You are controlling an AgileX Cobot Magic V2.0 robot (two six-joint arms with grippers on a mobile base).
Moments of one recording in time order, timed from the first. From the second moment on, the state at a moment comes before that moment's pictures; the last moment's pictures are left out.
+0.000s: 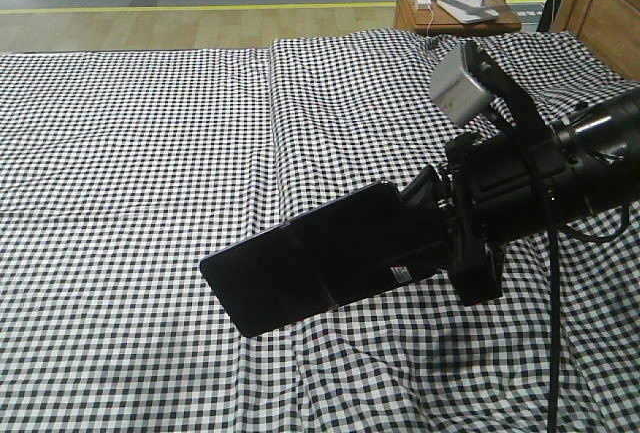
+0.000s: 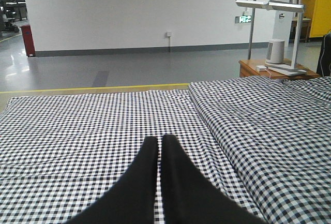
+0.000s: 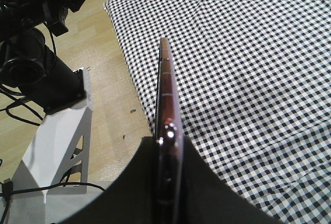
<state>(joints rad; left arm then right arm) 0.02 -0.02 0.03 -0.03 0.09 0.04 0.27 1.35 -1.14 0.98 1.22 -1.11</state>
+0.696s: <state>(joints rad) 0.02 -0.02 0.03 -0.03 0.09 0.04 0.27 1.35 -1.14 0.98 1.22 -1.11</state>
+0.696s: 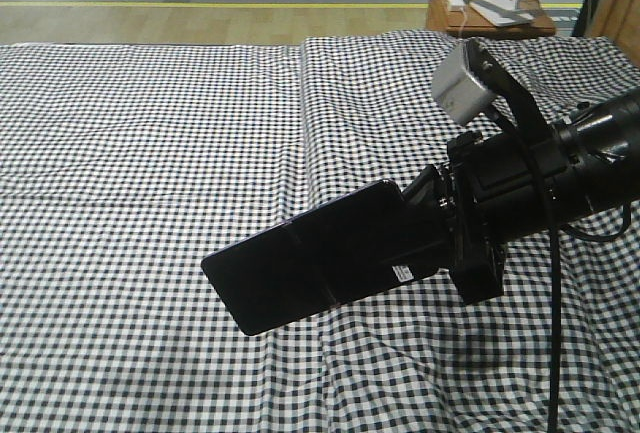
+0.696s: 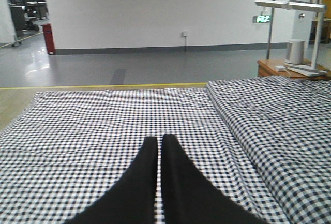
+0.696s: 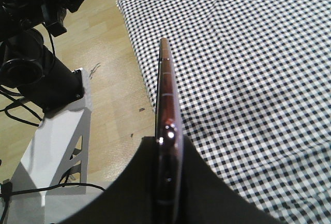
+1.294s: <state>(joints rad) 0.02 -0.02 0.03 -0.03 0.09 0.04 0.27 1.35 -1.14 0.98 1.22 -1.11</state>
